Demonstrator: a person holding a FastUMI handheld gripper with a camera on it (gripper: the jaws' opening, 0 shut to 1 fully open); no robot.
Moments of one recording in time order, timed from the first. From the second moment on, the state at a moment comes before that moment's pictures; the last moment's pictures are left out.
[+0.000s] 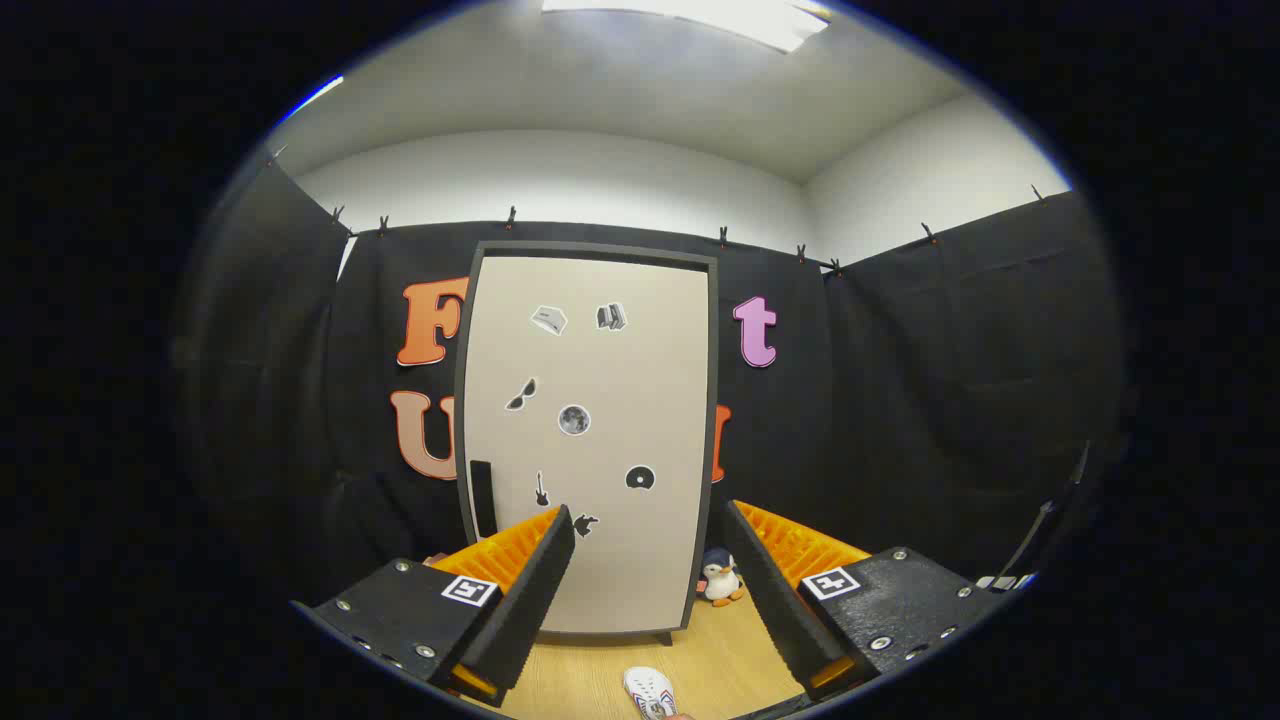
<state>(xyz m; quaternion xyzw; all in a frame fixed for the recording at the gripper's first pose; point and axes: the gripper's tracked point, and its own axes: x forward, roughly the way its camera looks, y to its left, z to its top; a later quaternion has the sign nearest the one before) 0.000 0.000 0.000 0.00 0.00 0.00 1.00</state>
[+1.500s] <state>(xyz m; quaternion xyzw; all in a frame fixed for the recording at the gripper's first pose) 0.005 0.060 -0.011 0.00 0.01 0.03 1.00</state>
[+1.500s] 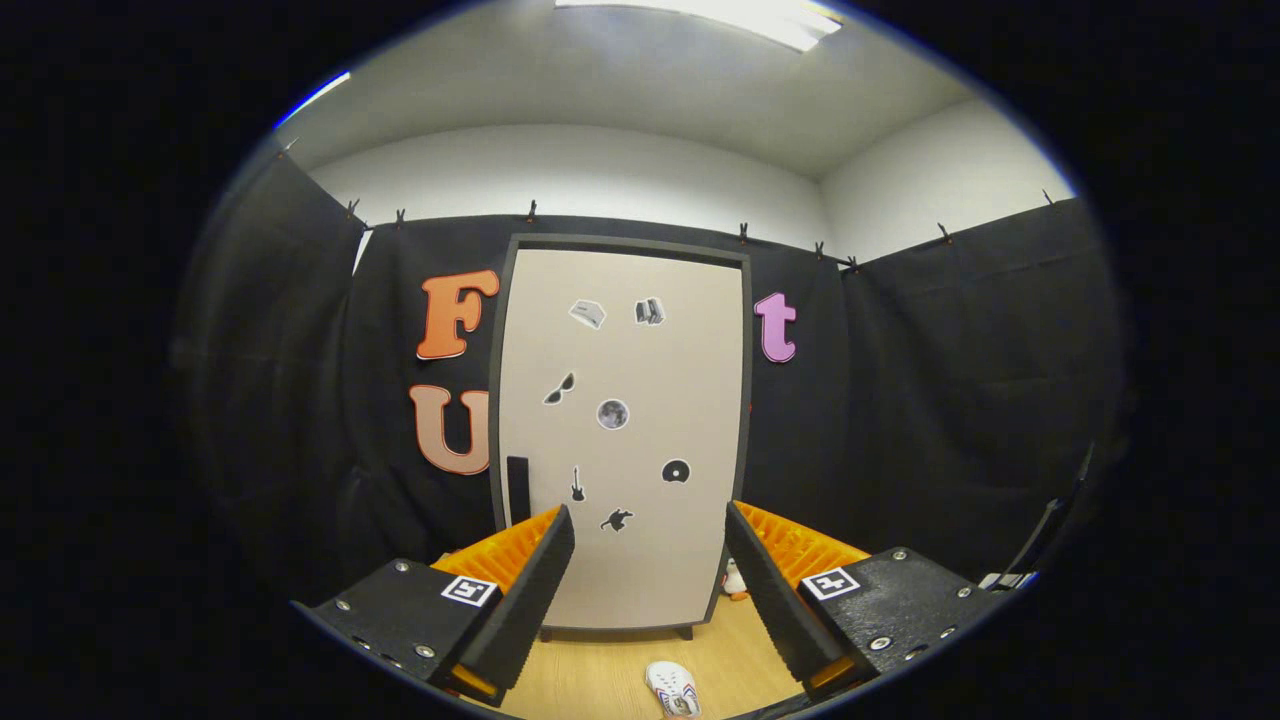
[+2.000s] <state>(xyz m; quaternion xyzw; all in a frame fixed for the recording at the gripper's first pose) 0.103 0.183 -0.070 0.00 0.05 0.07 1.00</state>
